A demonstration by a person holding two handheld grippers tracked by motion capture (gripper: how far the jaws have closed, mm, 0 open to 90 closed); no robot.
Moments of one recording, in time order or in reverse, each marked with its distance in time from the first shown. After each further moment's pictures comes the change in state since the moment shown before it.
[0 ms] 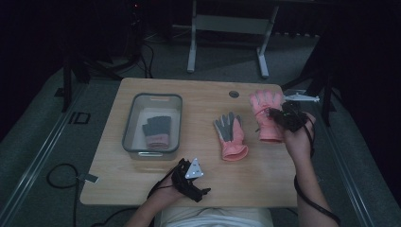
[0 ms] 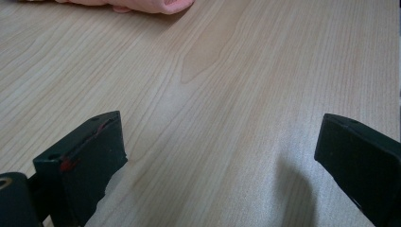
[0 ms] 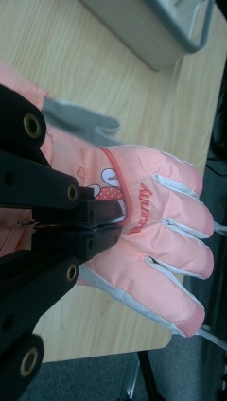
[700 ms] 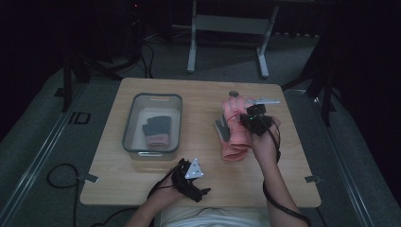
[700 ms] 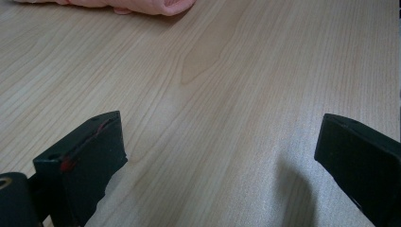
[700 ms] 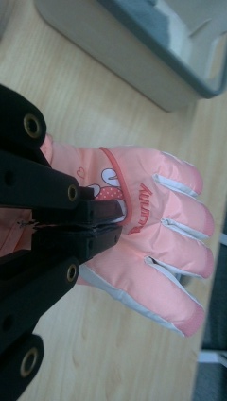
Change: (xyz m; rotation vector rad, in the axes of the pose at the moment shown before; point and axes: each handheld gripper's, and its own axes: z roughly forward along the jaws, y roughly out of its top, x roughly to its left) left arm -0.001 0.000 0.000 -0.006 0.005 0.001; right arm 0.087 -0.003 0.037 0.077 0.019 0.005
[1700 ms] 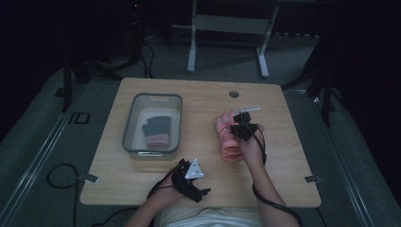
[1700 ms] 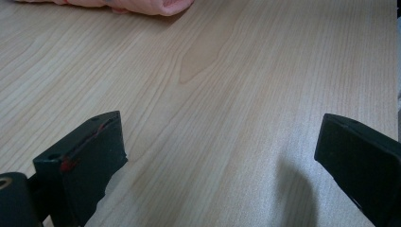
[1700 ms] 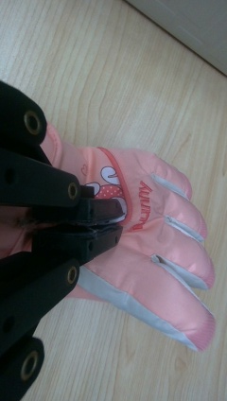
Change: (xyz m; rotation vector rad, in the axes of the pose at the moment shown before) left arm 0.001 -0.001 0.000 0.008 -0.006 0.005; right arm 0.004 -0.030 0.075 0.153 0.011 0.009
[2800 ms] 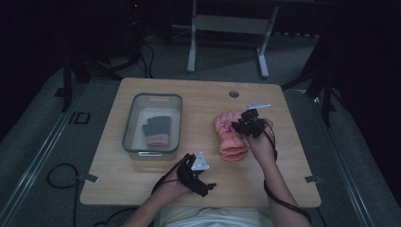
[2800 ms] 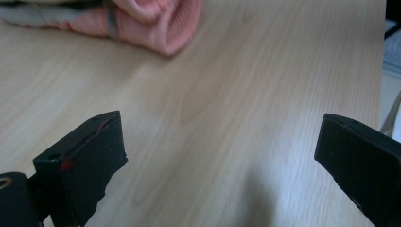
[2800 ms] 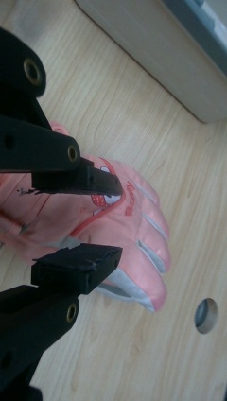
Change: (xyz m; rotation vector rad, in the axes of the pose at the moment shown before) left arm 0.006 0.035 -0.003 0.006 -0.014 -0.048; right arm -0.017 0.009 -0.037 -0.097 0.098 -0.106
